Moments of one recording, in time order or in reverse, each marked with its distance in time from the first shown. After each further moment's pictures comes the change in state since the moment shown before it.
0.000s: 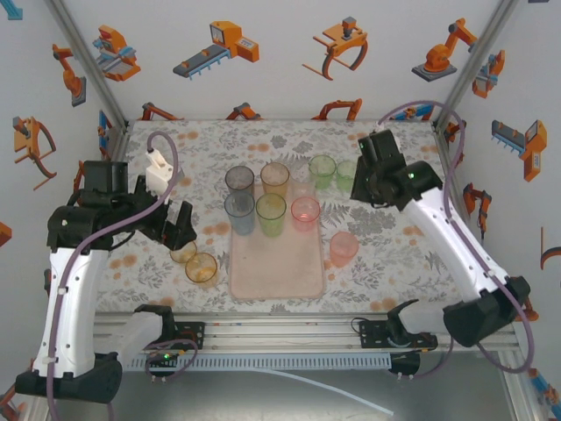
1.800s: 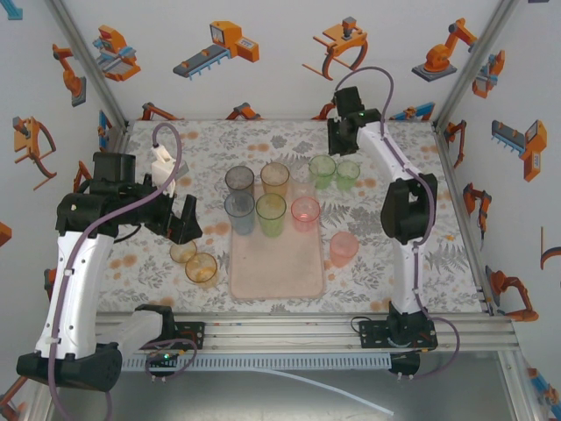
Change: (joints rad) left arm -0.008 0.077 0.002 0.002 0.035 -0.055; right arm -0.151 0.857 0.628 0.178 -0.163 -0.343
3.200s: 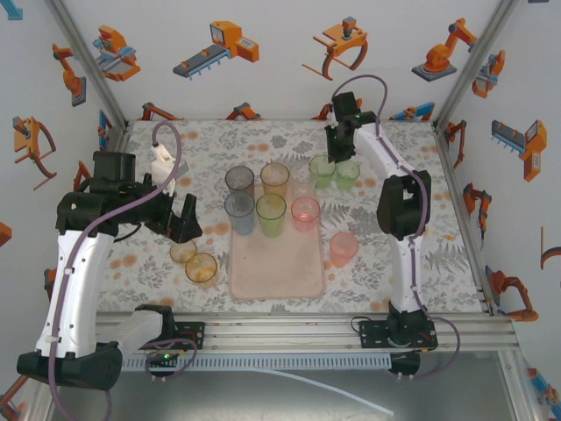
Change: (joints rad) left arm 0.003 0.006 0.005 0.000 0.000 -0.003; right arm -0.004 0.066 0.035 -0.033 -0.056 0.000
